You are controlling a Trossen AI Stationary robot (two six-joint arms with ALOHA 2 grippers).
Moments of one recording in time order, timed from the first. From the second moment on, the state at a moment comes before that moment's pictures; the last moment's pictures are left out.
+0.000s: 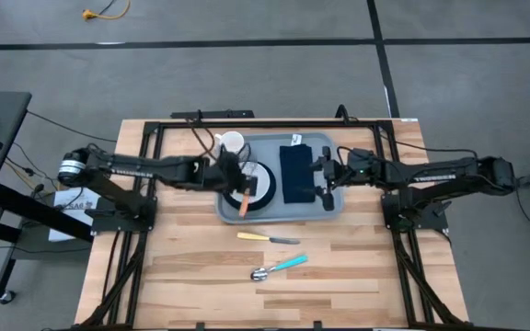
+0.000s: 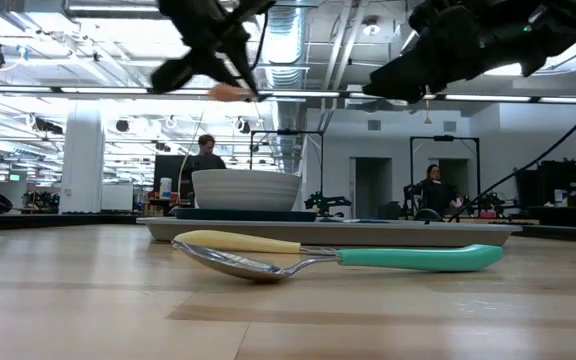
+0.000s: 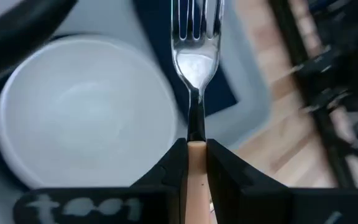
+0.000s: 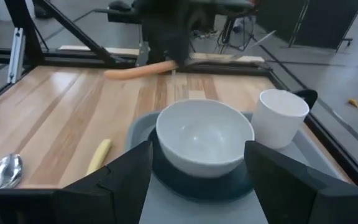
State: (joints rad) left arm 0.00 1.44 1.16 -0.53 -0.28 -1.17; right arm -0.16 1.07 0.51 0.28 -0.13 -0.15
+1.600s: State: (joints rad) left arm -0.11 1.44 1.16 0.07 -0.34 -0.29; right arm 0.04 1.05 0.54 0.50 -0.13 0.01
